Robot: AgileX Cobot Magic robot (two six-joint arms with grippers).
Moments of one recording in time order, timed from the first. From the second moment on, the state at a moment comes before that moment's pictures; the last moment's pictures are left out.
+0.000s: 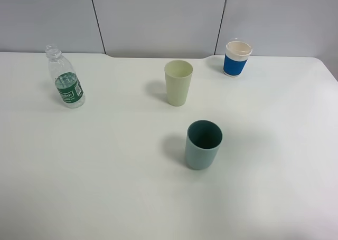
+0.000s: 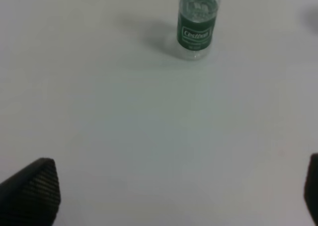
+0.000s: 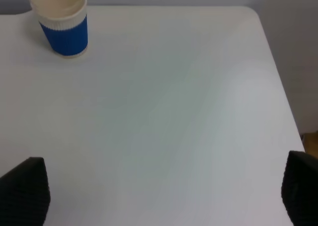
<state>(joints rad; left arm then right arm) 0.01 0.00 -0.50 -0.02 1.05 0.00 -0.03 0.63 -0.63 -0.13 0.60 0.00</state>
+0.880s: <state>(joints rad) 0.01 0.00 -0.50 -0.02 1.05 0.00 0.13 1.30 -0.63 -0.28 -0.07 -0.06</state>
